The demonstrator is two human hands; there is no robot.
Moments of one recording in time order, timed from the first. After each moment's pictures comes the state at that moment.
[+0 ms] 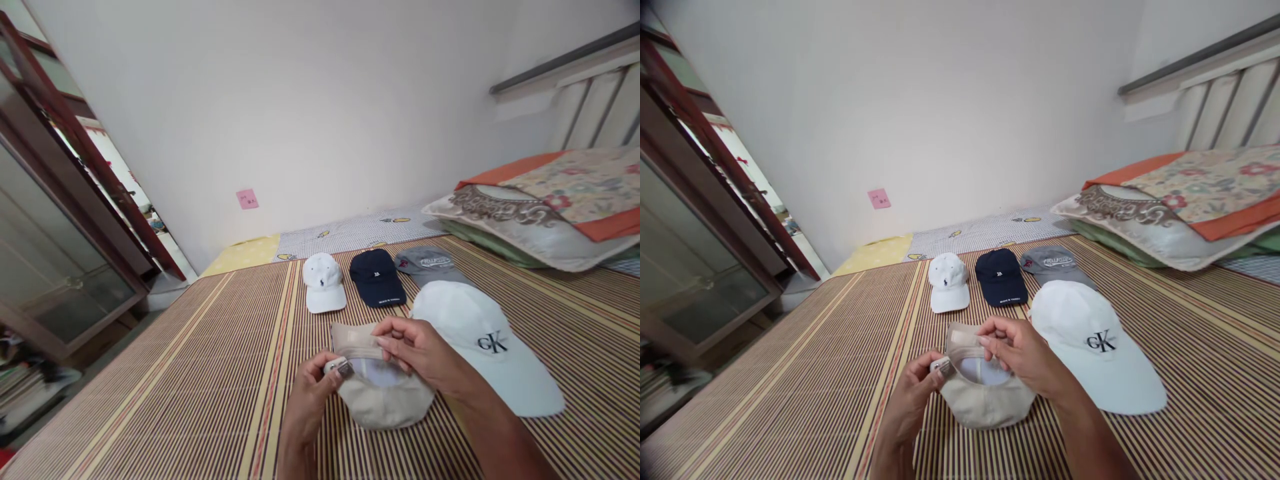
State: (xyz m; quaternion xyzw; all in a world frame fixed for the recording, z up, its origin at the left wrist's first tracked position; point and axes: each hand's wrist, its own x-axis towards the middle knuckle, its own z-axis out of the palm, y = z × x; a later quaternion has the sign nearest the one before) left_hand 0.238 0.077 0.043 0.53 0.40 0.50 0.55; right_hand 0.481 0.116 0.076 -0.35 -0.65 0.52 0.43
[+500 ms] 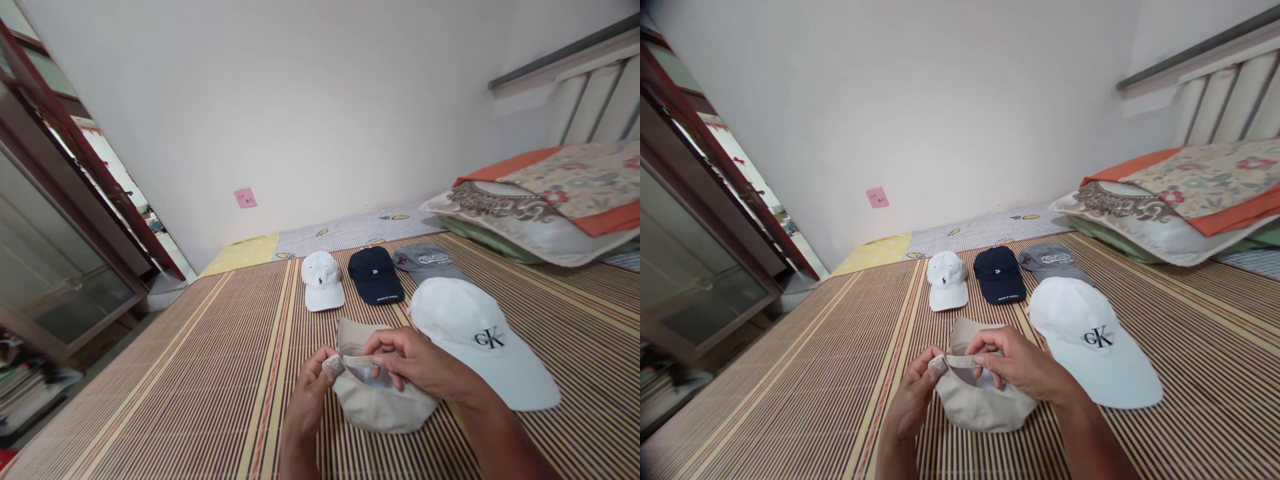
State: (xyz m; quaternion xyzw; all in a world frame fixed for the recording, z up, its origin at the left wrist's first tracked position) left_hand 0.242 0.080 0.036 0.52 0.35 0.51 0.59; right_hand 0.477 0.109 0.079 -0.33 -0.70 0.55 0.32
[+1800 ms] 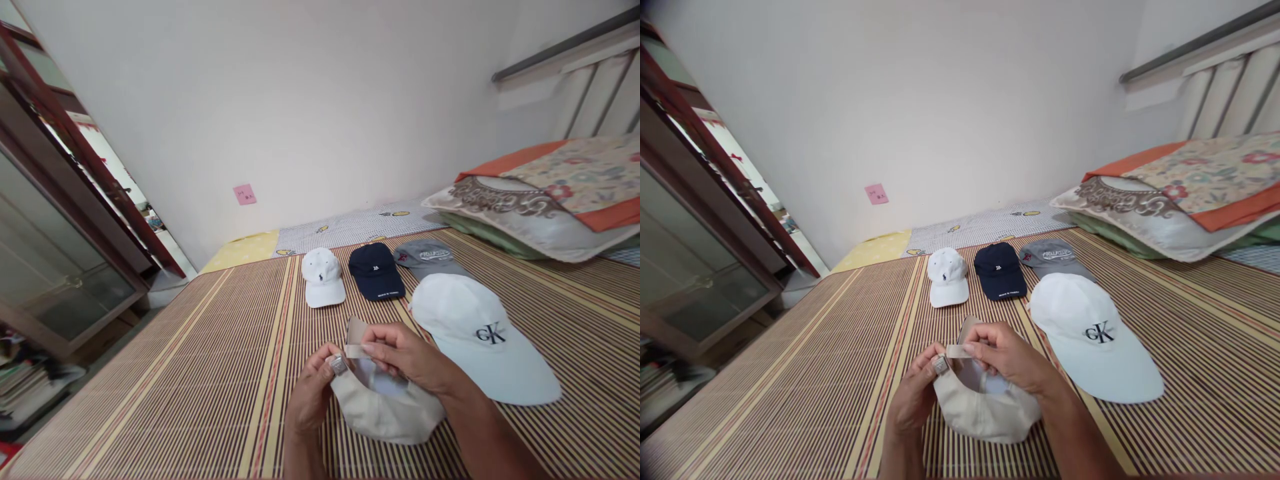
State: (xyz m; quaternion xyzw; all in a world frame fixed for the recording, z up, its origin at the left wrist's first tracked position) left_hand 0.248 0.080 0.036 0.43 0.30 0.52 0.67; right_hand 0.462 0.110 0.080 -0.31 -0.65 0.59 0.36
